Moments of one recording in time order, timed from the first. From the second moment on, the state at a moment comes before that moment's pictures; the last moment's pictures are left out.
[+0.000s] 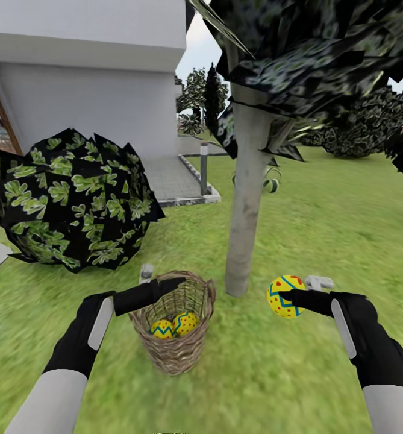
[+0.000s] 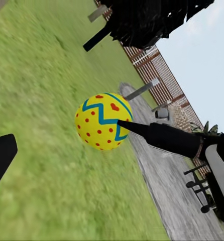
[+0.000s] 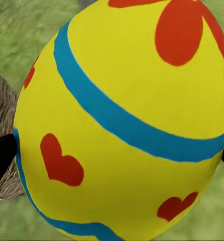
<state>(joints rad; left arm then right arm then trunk) -0.63 -0.02 0.14 -1.06 0.34 0.87 -0.97 -0.56 -0.17 -0.17 -1.27 -0.07 0.92 0.30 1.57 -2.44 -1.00</state>
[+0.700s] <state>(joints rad) -0.54 -0.09 0.03 -0.80 0.56 0.86 -0.97 -0.56 -0.16 -0.13 -1.04 0.08 0.70 0.28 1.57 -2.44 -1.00</state>
